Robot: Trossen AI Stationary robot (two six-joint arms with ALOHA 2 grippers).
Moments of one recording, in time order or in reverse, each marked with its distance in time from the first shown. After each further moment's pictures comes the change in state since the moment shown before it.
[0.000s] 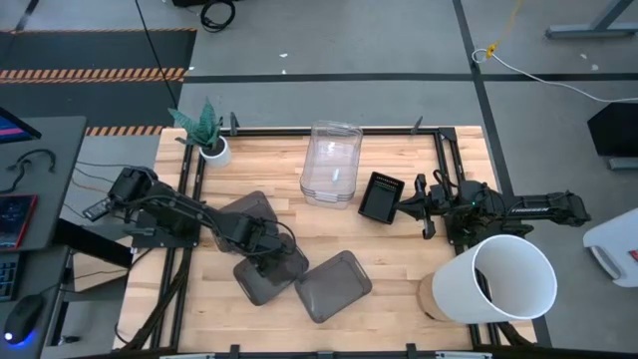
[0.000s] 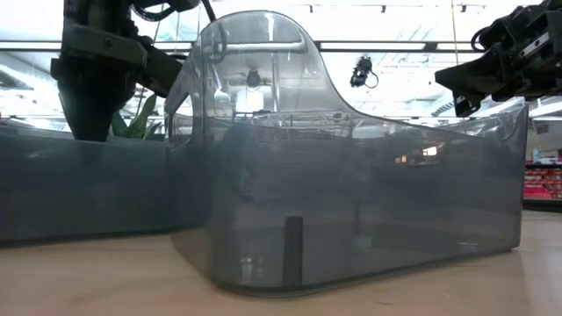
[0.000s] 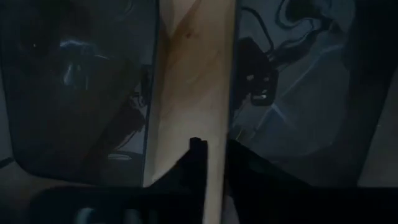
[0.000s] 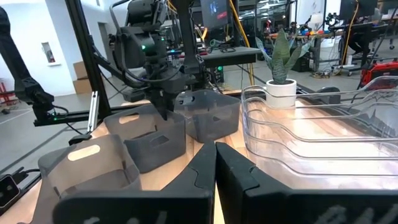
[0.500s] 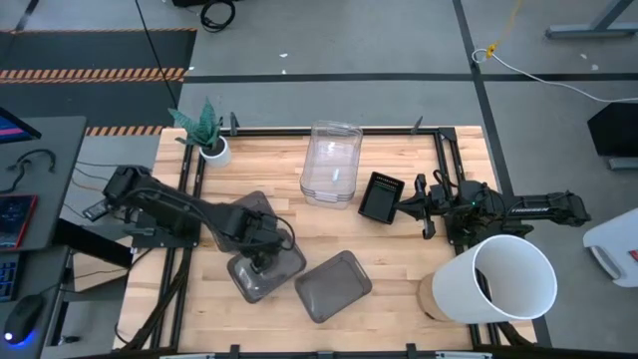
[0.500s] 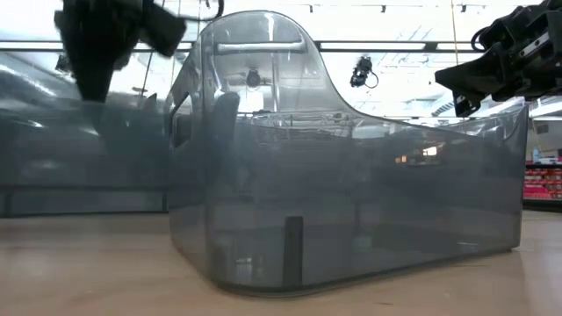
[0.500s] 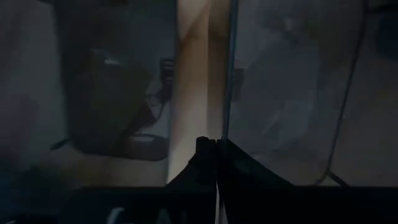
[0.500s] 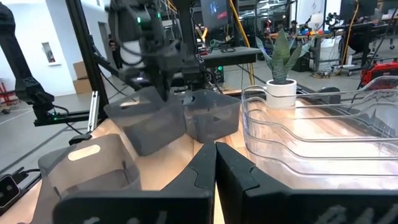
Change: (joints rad) left arm 0.005 -0.052 0.164 -0.230 -0.010 0.067; right arm 0.000 0.000 0.000 0.001 0.000 0.000
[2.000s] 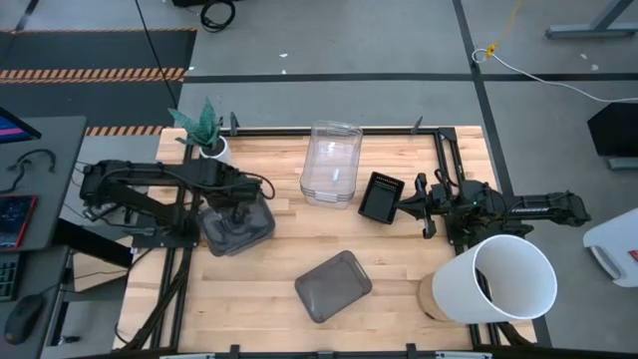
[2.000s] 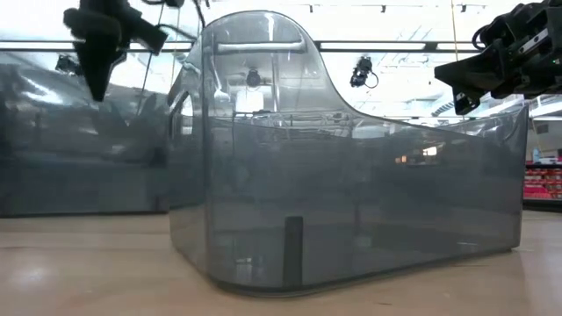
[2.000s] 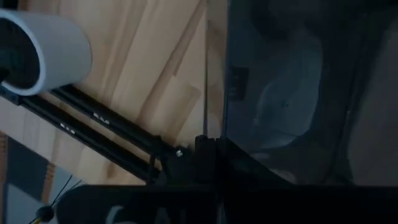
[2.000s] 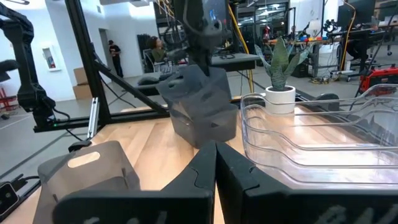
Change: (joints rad) left arm 0.349 -0.242 -0.045 -0.328 -0.167 0.470; right arm 0.000 0.000 0.001 0.025 0.004 0.000
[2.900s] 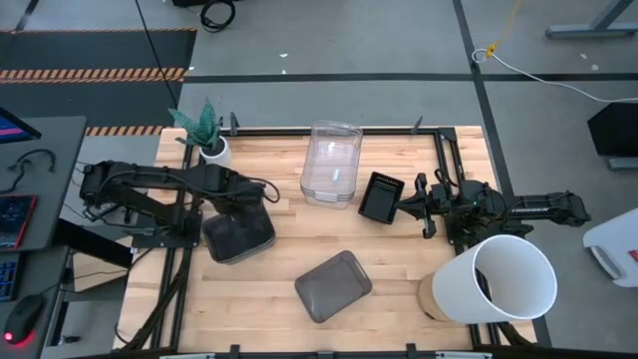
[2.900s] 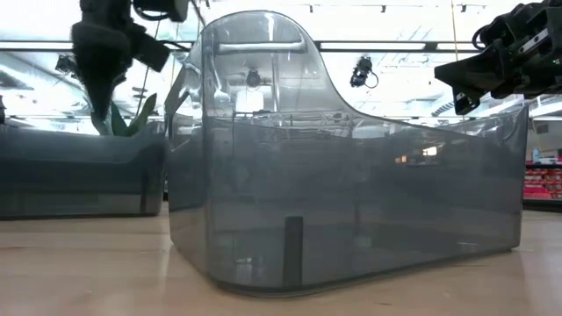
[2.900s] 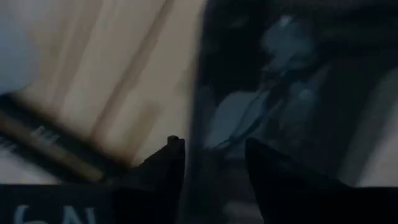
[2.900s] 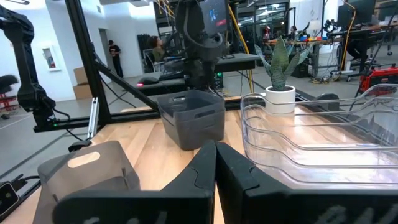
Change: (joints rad) left arm -0.012 -0.002 -0.107 0.192 0.085 -0.060; right arm 0.000 0.000 0.000 0.000 0.000 0.000
